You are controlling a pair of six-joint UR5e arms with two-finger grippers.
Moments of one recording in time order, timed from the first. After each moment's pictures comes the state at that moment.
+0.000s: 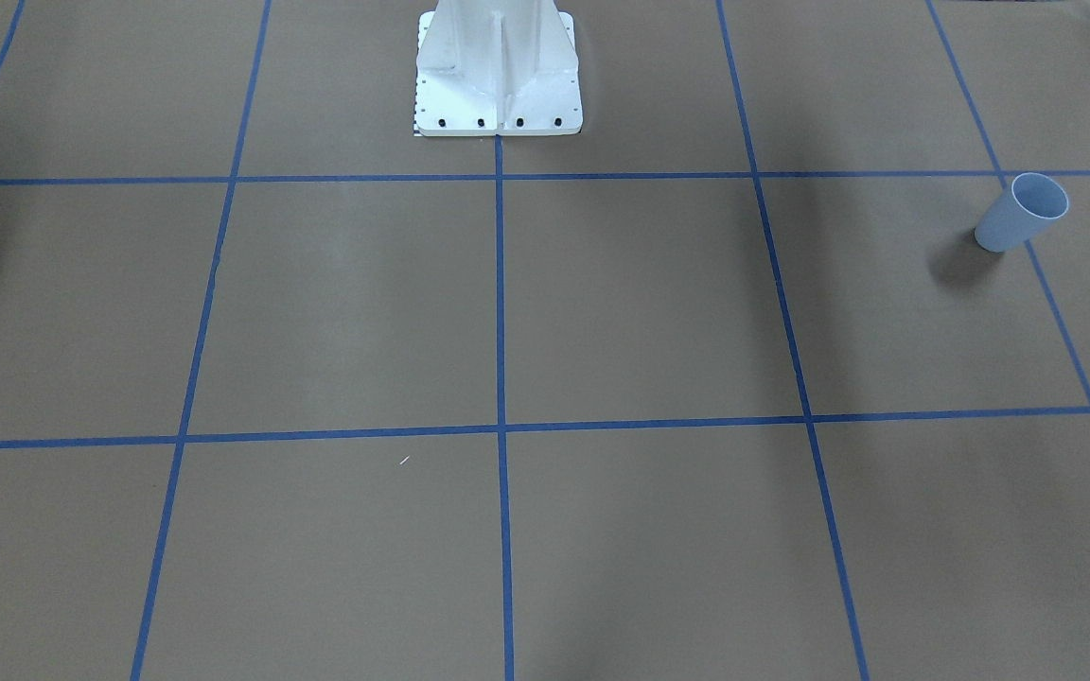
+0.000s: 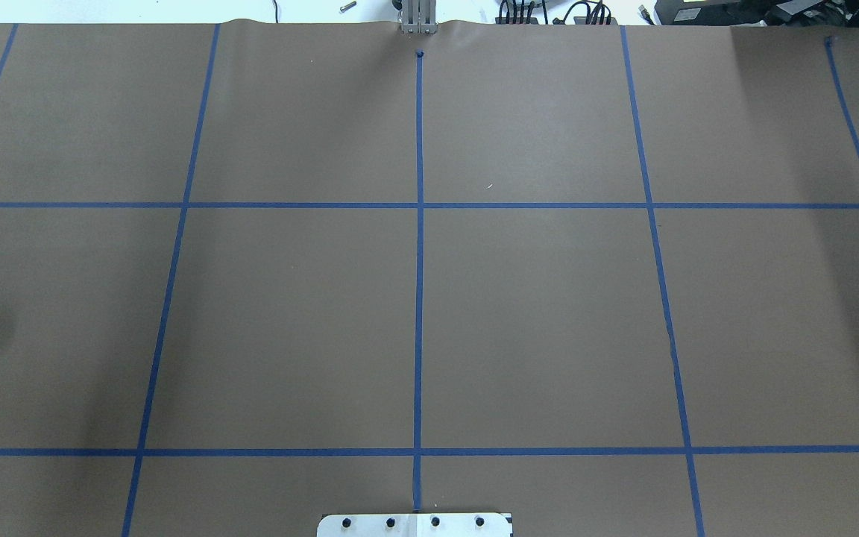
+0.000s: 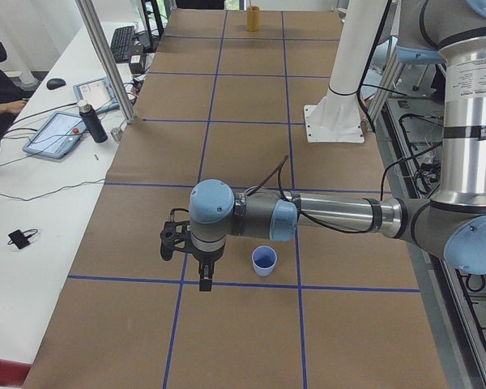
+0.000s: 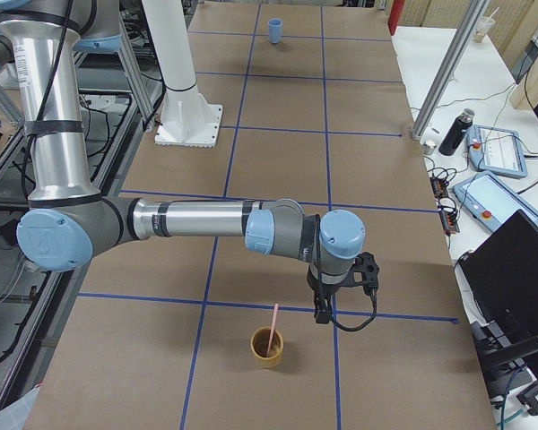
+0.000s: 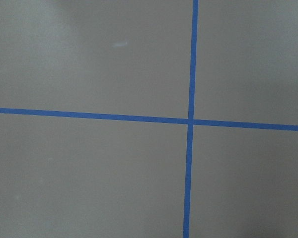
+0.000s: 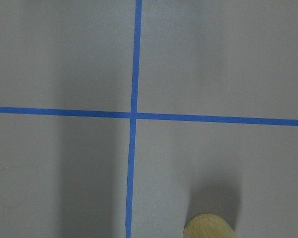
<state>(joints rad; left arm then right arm) -1.66 -1.50 -1.72 -1.61 -2.34 -0.08 1.66 -1.48 1.55 -1.73 2.35 -0.16</state>
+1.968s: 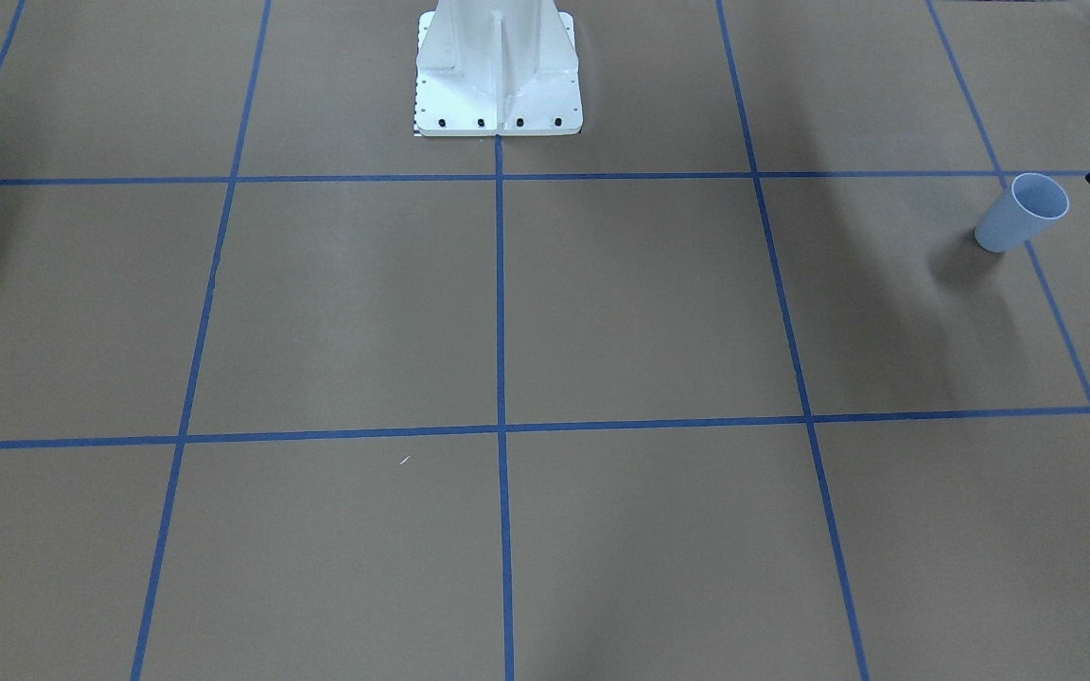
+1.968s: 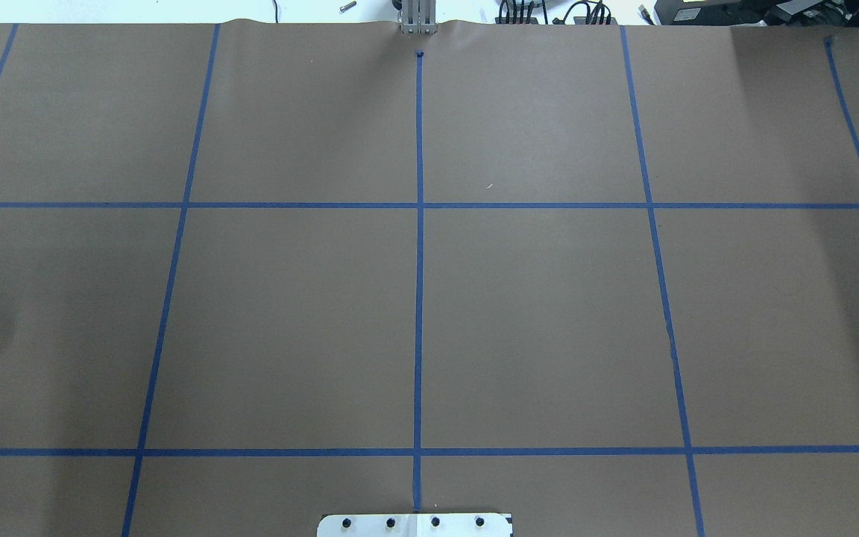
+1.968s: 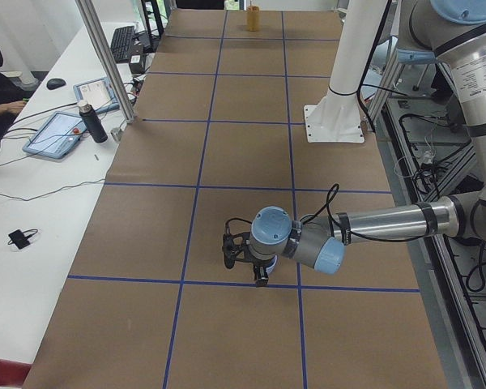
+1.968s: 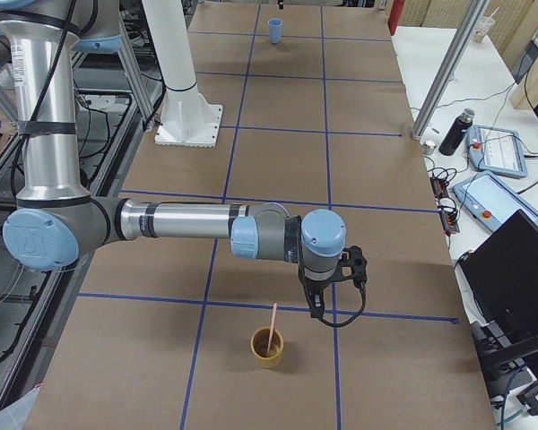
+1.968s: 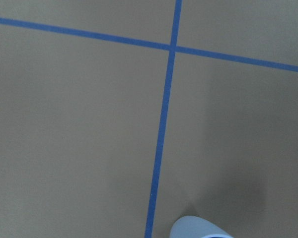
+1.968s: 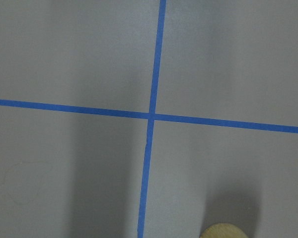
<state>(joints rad) -1.39 -1.18 -1.76 -2.11 -2.45 -0.51 1.64 -1.56 1.60 -1.60 2.39 -0.12</state>
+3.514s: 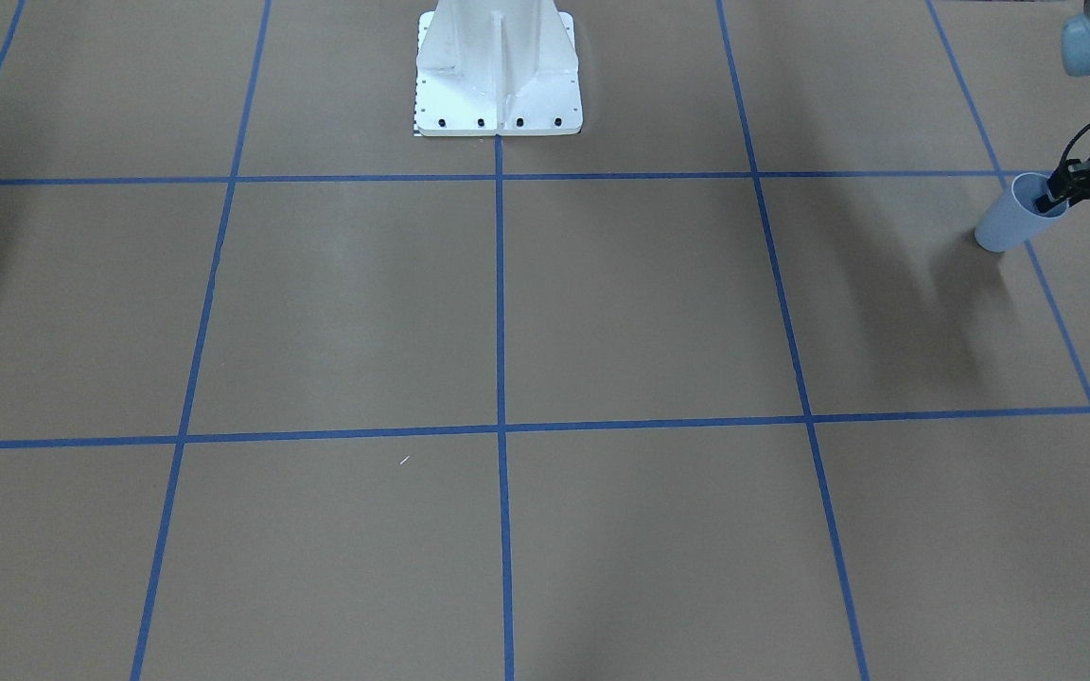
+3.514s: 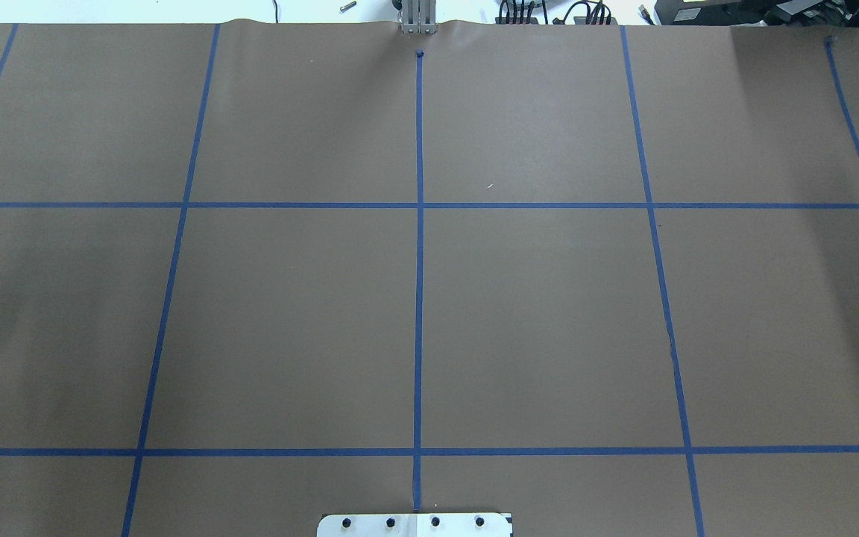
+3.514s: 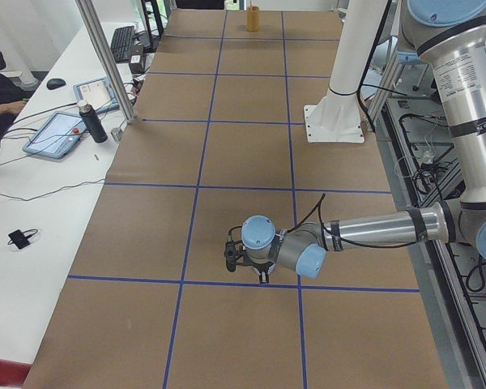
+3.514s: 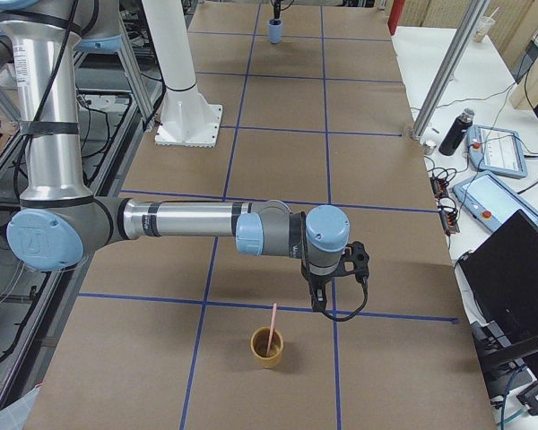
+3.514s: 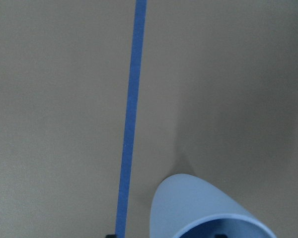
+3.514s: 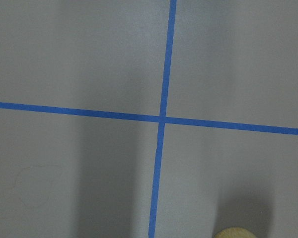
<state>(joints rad) -1.25 -1.23 -1.65 -2.12 -2.44 -0.53 1.62 -1.55 1.60 -1.60 2.40 -0.10</state>
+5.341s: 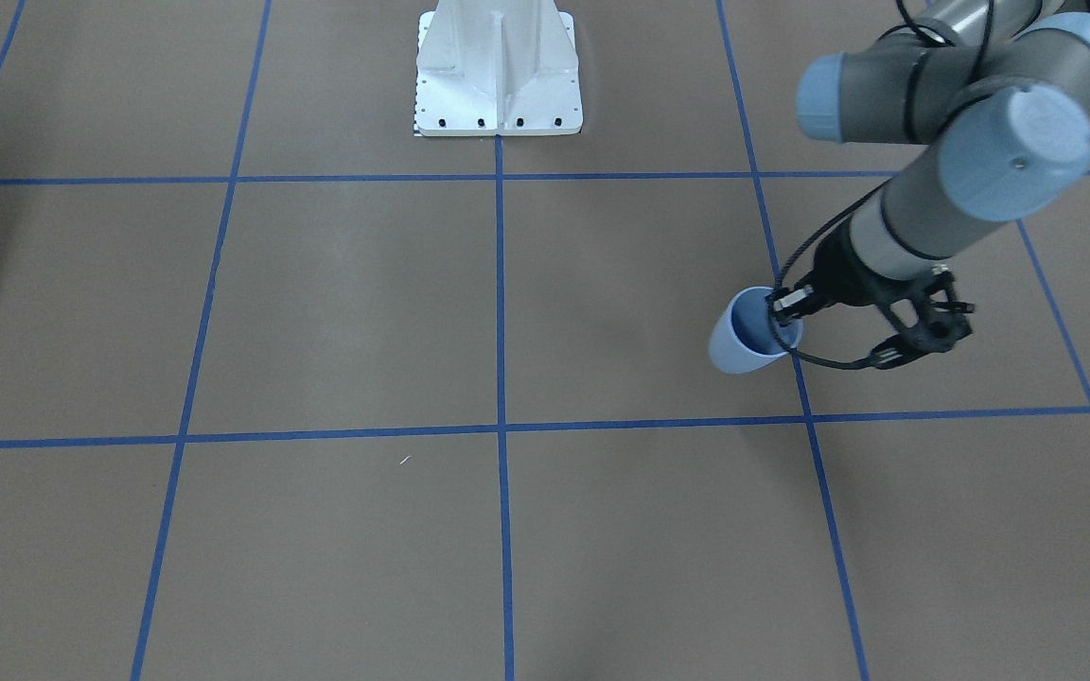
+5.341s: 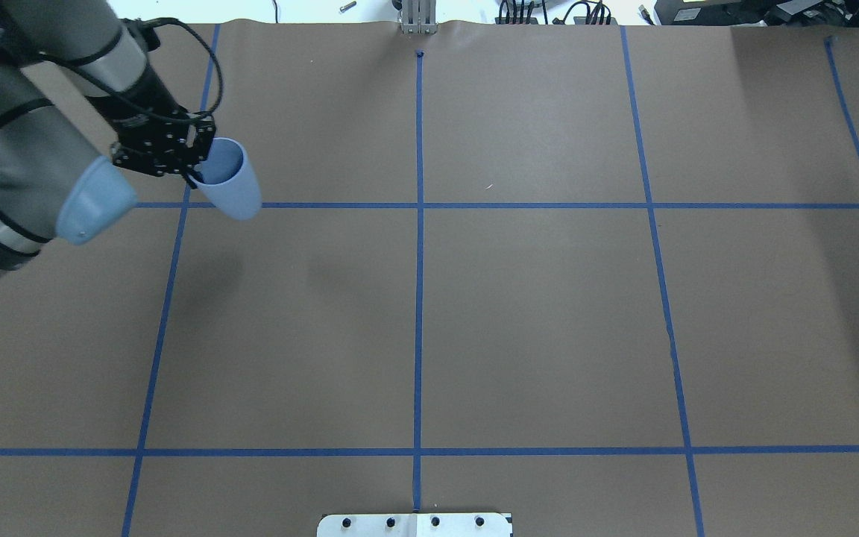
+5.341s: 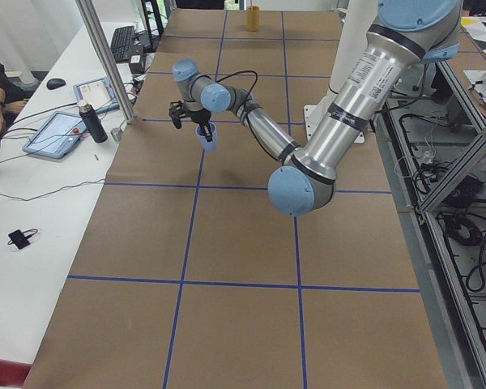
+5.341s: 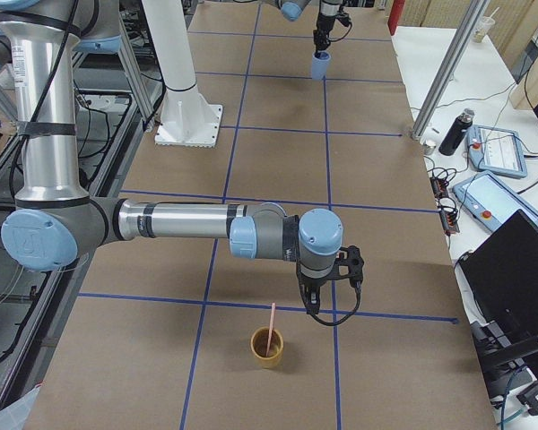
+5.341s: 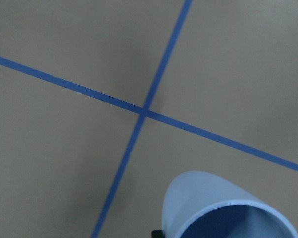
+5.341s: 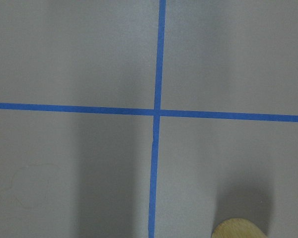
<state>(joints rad) -0.93 -2.20 -1.67 -1.38 -2.33 -1.21 1.62 -1.57 1.62 -1.59 2.40 -0.05</state>
